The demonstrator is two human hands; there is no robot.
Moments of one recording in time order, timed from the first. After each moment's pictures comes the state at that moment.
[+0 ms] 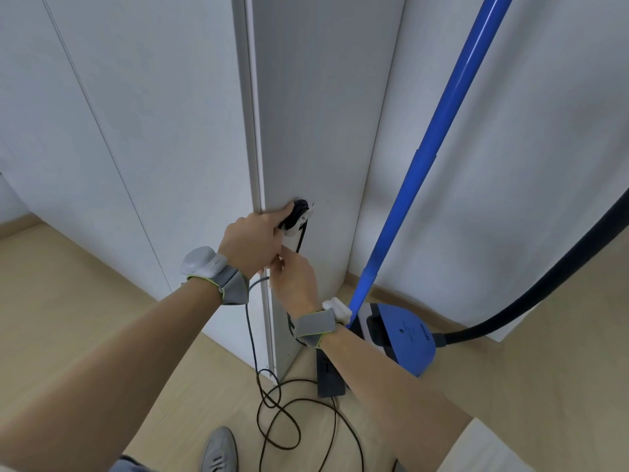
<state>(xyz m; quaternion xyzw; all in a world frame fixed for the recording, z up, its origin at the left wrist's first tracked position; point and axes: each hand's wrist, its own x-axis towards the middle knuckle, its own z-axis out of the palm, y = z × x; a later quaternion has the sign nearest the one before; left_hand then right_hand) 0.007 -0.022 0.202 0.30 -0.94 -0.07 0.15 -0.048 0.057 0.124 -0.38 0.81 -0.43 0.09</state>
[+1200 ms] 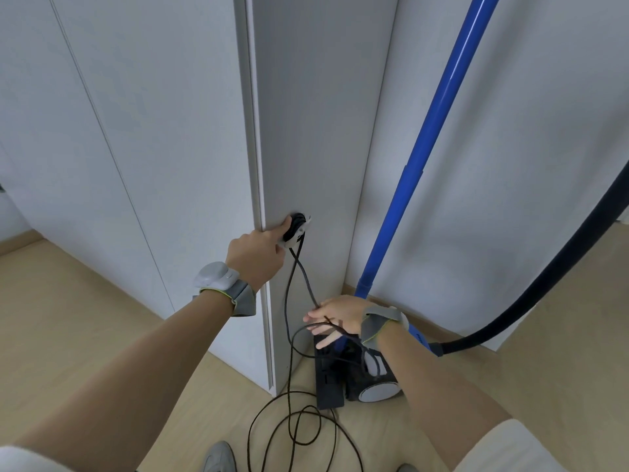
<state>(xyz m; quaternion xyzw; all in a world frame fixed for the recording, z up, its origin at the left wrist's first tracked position) 0.003 -0.018 0.189 0.33 -0.93 -0.01 0.17 -0.138 0.120 0.087 -0.17 0.68 -0.35 0.62</state>
